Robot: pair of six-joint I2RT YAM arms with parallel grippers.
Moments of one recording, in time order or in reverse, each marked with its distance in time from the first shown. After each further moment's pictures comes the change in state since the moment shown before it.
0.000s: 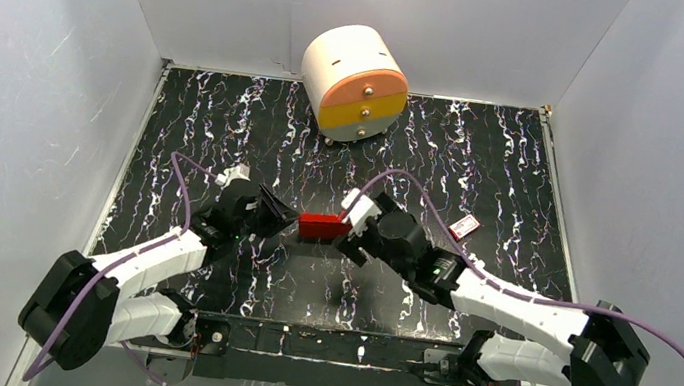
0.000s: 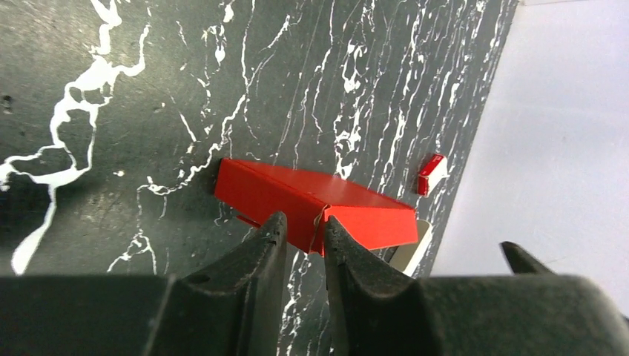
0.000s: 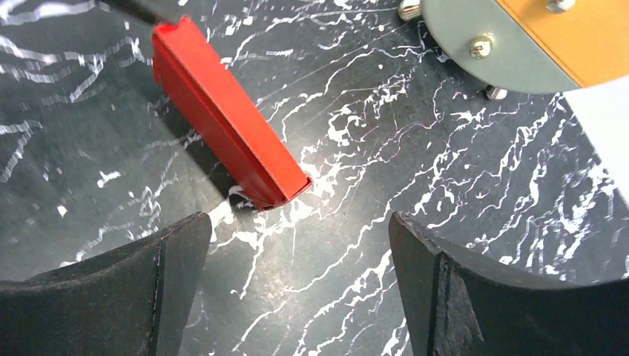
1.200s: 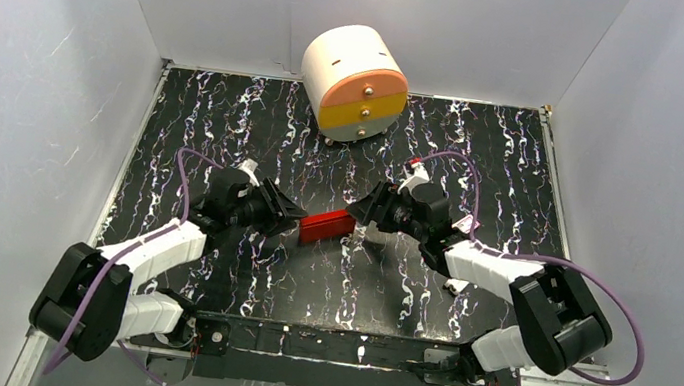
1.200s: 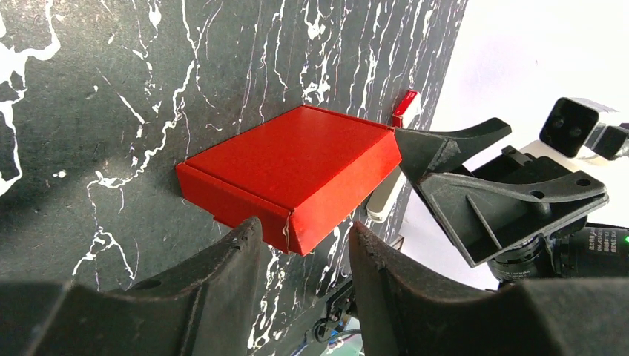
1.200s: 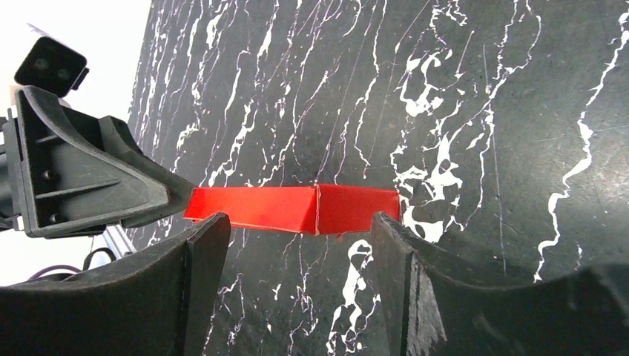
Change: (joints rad) left arm 0.132 0.053 0.026 0.028 0.356 0.084; right arm -0.433 0.246 -0.061 0.366 -0.496 1.081
